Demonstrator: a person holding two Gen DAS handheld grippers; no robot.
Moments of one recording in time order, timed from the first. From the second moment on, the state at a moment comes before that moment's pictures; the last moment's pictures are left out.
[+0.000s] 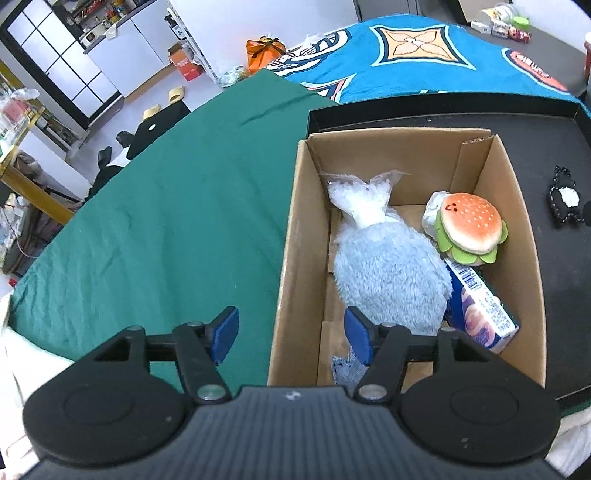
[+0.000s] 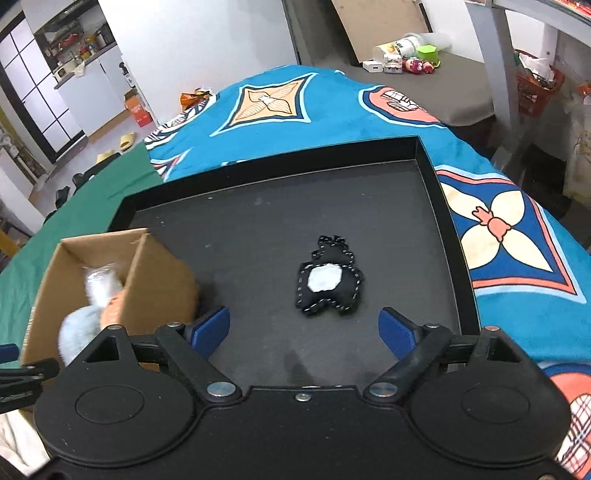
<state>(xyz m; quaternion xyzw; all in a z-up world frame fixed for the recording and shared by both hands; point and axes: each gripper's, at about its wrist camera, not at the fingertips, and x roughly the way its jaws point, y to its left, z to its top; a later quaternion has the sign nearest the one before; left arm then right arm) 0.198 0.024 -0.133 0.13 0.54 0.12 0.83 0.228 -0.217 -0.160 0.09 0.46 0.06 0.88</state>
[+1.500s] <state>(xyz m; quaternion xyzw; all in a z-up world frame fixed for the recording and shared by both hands) 0.195 0.020 -0.143 0.15 0.55 0.13 0.81 0.233 -0.230 -0.170 0.07 0.47 0.05 0.88</state>
